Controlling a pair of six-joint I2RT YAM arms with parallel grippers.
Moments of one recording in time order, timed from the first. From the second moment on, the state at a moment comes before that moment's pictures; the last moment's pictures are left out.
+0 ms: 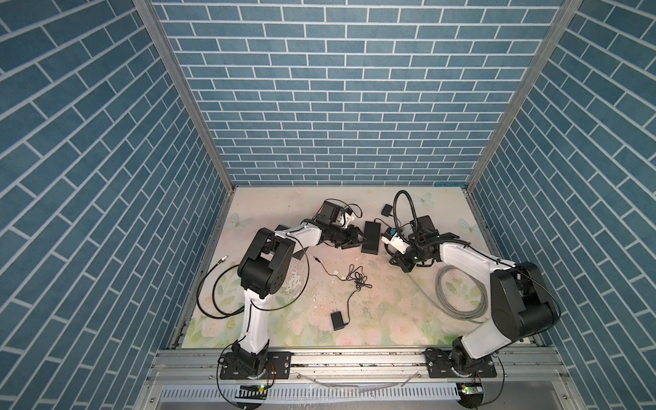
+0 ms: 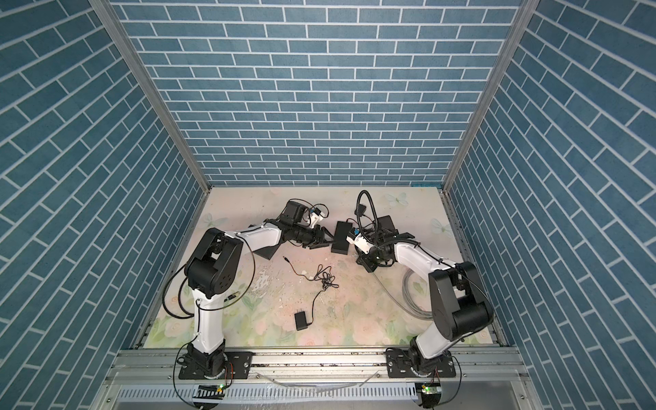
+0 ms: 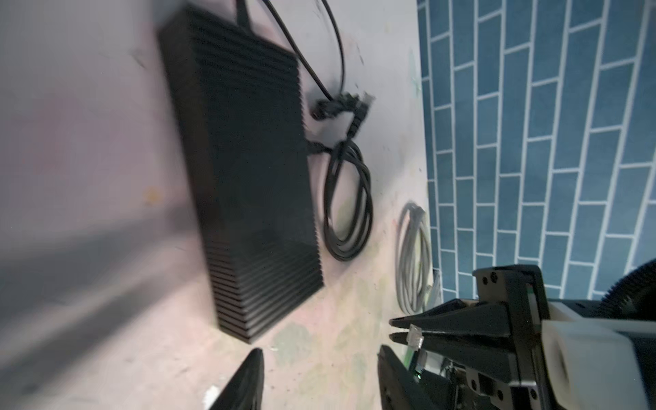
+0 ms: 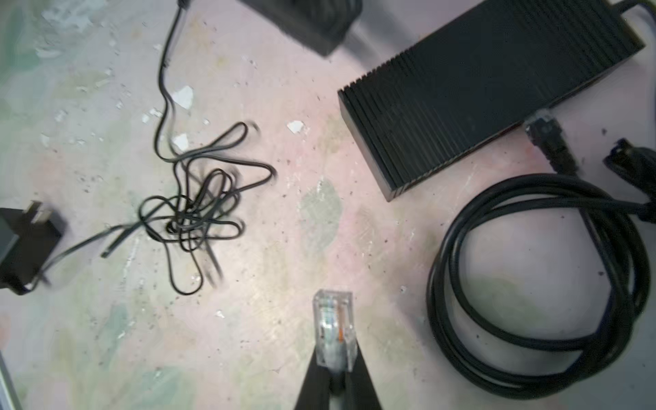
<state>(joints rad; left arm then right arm) -0.48 2.09 1.42 -0.18 0.75 -0.57 0.37 1.62 0.99 -0.54 -0.43 -0.51</state>
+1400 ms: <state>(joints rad) -0.49 2.35 1.79 -0.47 0.67 -0.36 0.37 2.05 1.44 -0.82 -0.31 -0.87</state>
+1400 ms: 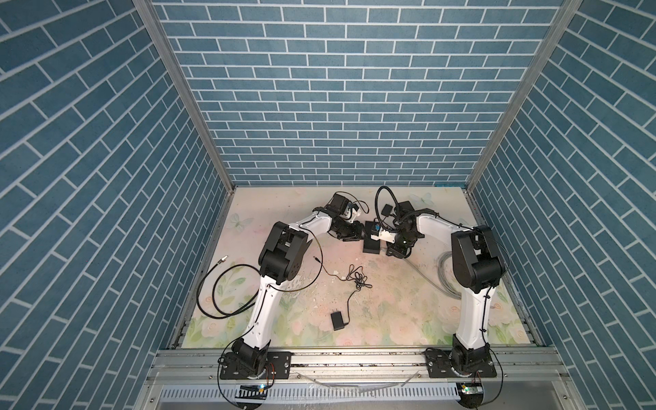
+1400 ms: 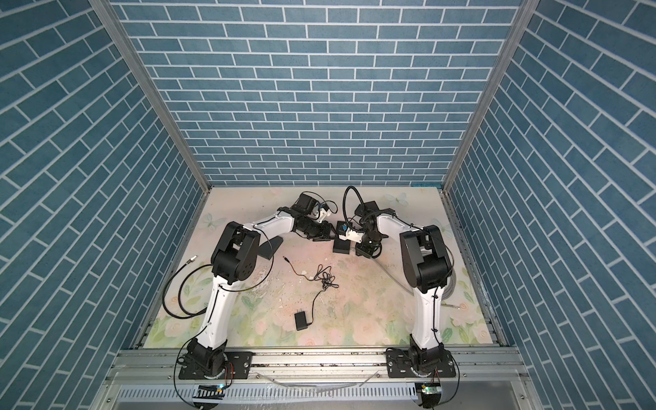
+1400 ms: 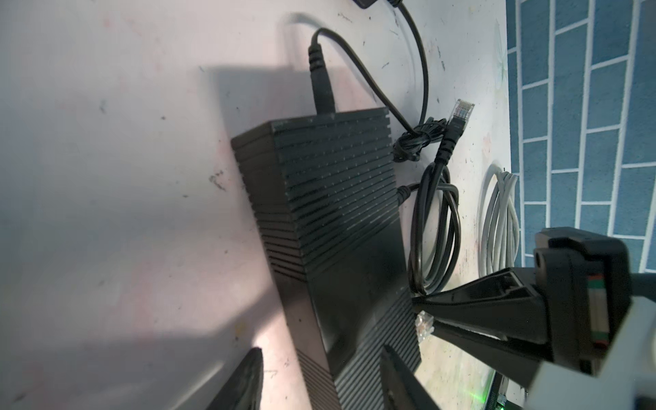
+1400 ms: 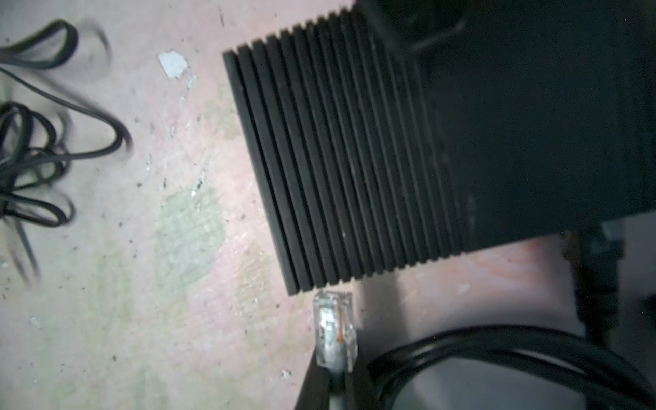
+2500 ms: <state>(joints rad) -0.49 2.37 1.79 -0.44 0.73 -0.42 0.44 2.14 1.61 -0.93 -0.21 -0.89</state>
